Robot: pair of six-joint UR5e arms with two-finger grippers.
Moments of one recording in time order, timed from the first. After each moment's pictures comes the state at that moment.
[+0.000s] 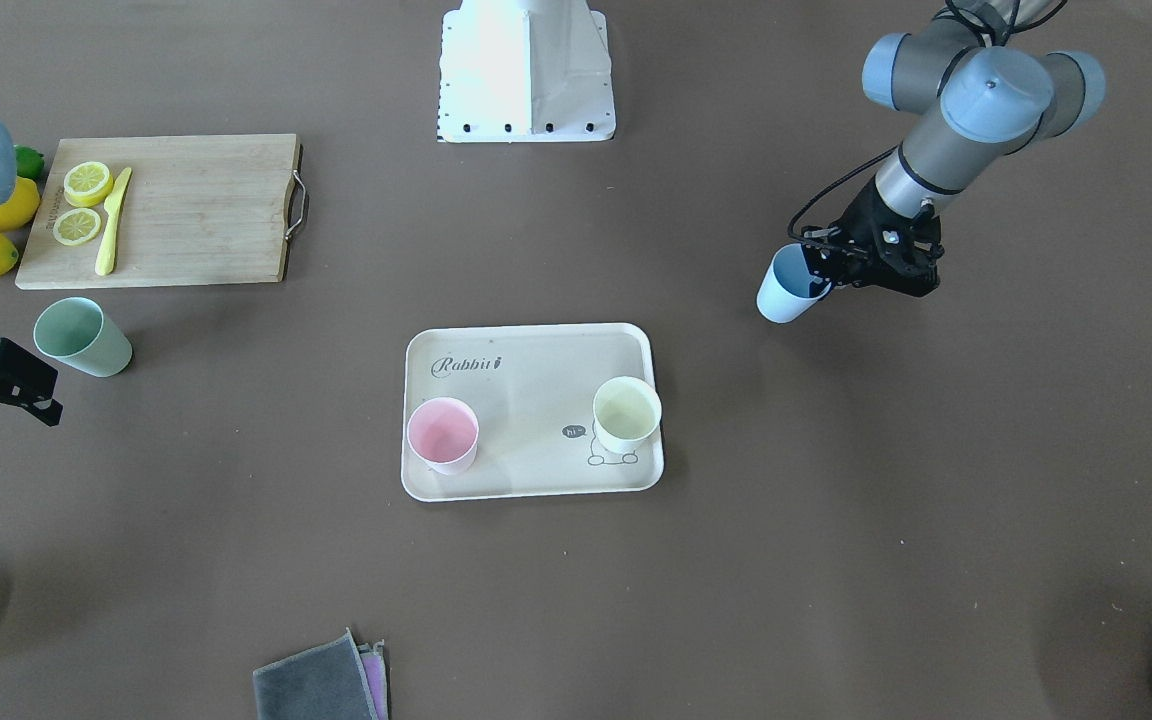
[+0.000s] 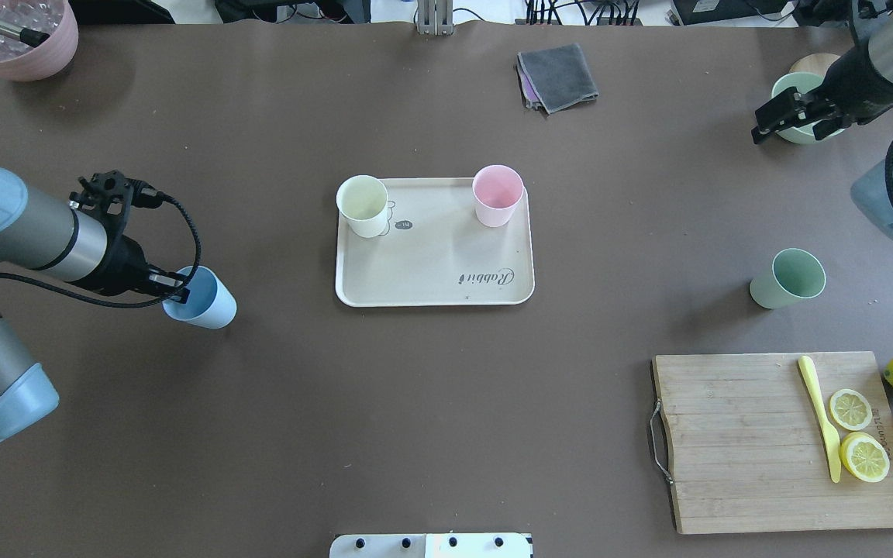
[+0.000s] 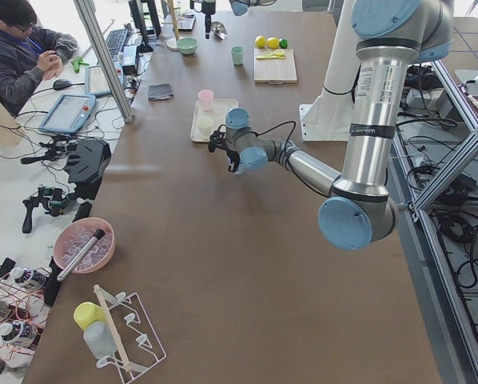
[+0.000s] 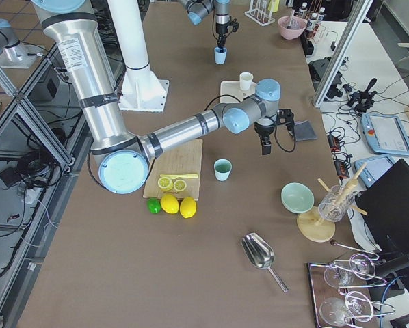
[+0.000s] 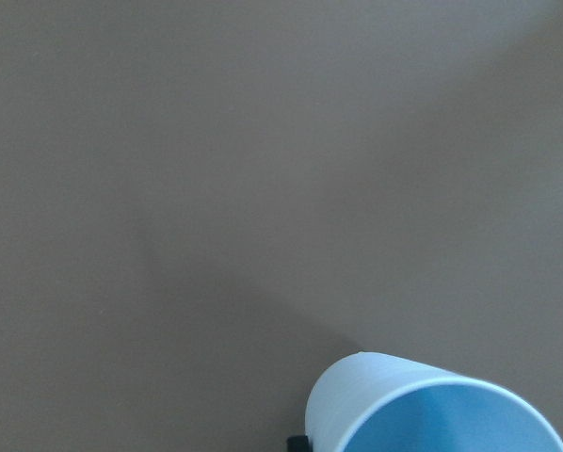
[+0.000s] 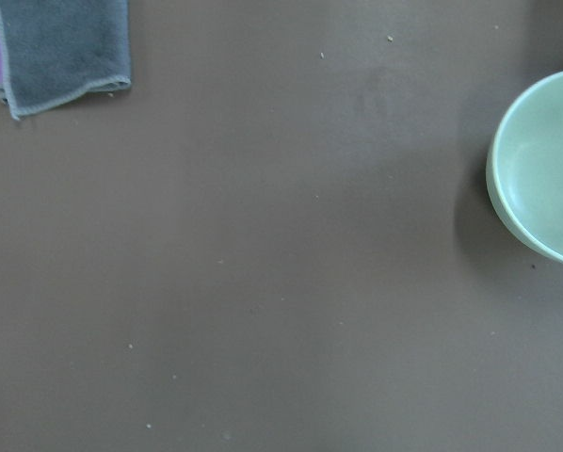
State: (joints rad) left arm -0.75 -1.77 -1.84 -1.95 -2.10 -0.86; right arm 1.17 -1.28 1.66 -1.38 2.24 0.55
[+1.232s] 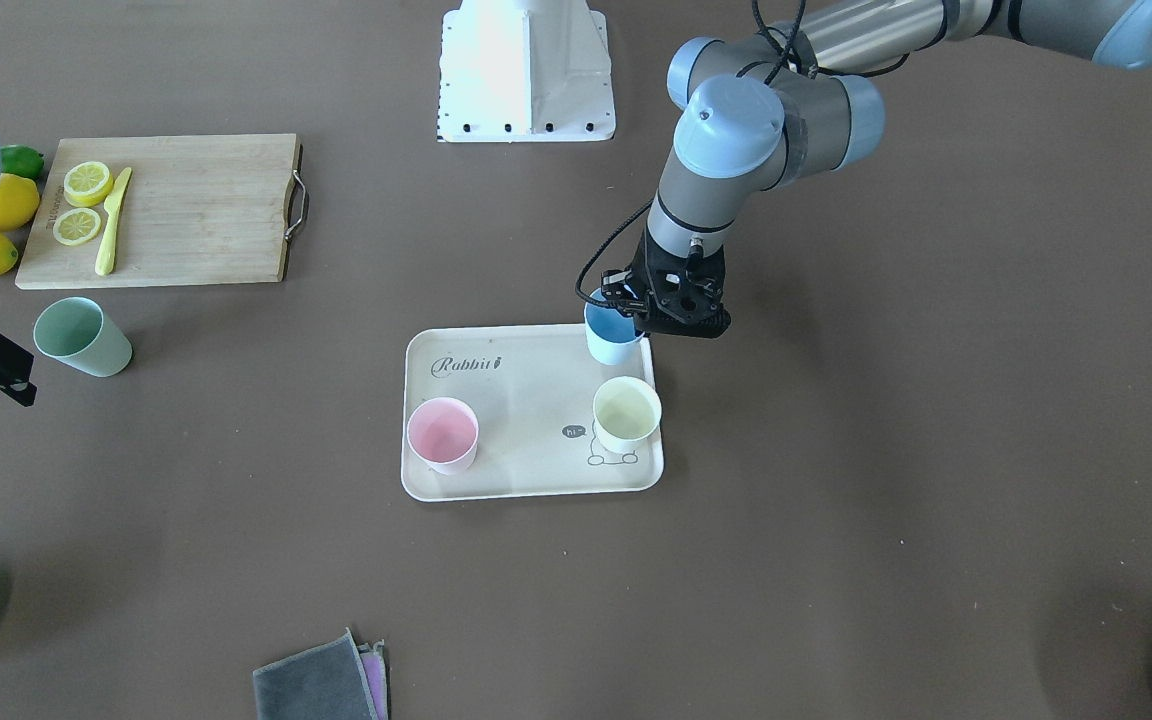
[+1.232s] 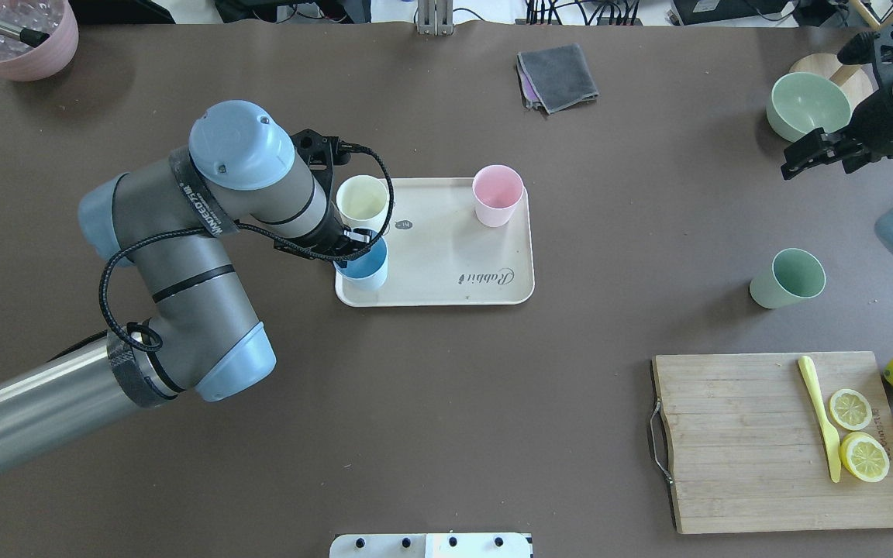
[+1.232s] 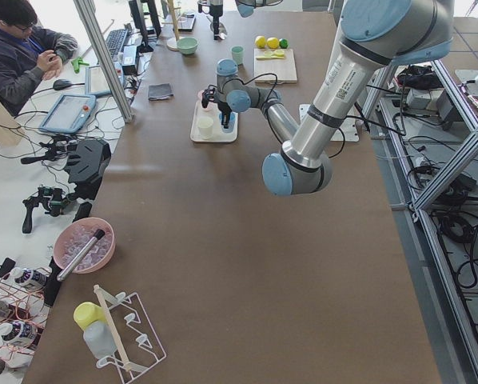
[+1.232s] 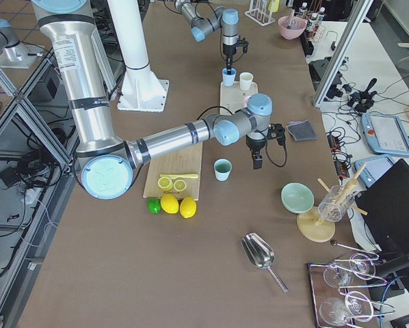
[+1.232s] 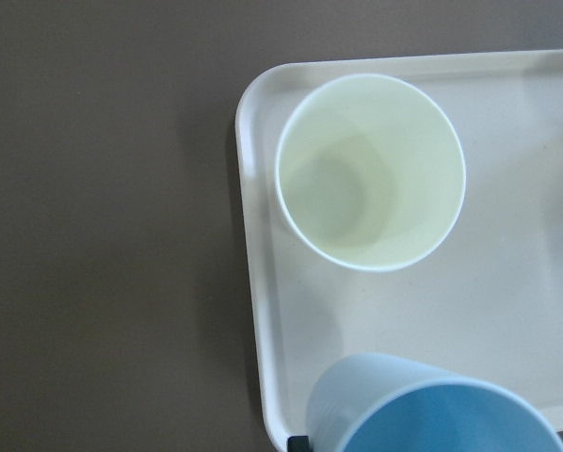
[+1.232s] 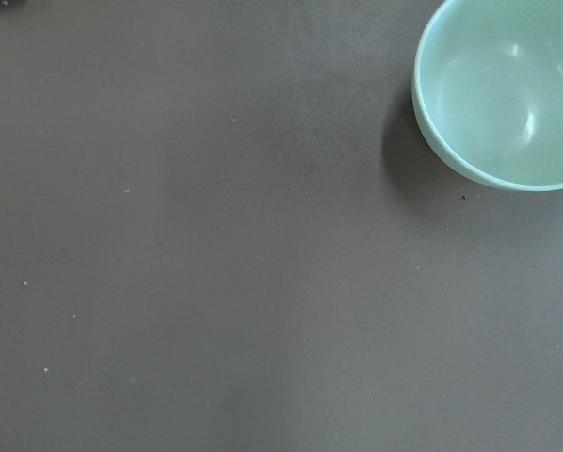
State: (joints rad) left arm -0.63 -2.22 -1.63 -1.71 -1.97 -1.09; right arm 1.15 -1.36 1.68 -1.38 2.22 0.52
